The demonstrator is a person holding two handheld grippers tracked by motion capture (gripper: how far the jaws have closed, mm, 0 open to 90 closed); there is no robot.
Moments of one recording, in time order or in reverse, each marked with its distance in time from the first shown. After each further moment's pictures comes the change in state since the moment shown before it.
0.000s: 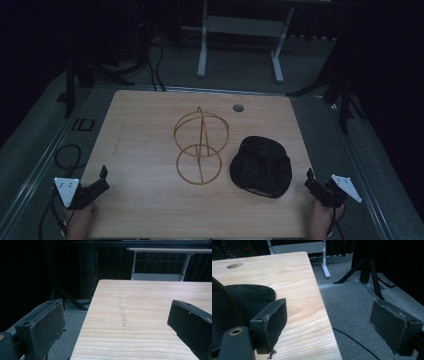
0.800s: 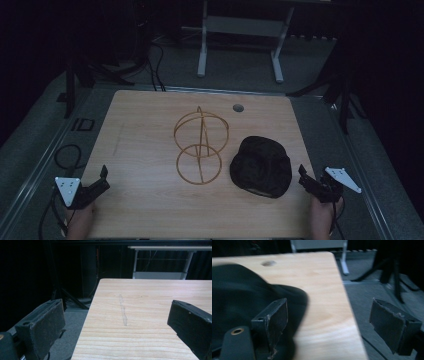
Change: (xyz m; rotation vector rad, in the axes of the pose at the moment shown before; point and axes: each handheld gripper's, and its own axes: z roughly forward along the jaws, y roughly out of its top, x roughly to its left) left arm -0.002 0.000 0.000 0.000 0.010 0.013; right arm 0.034 0.039 -0.023 0.058 0.163 -0.057
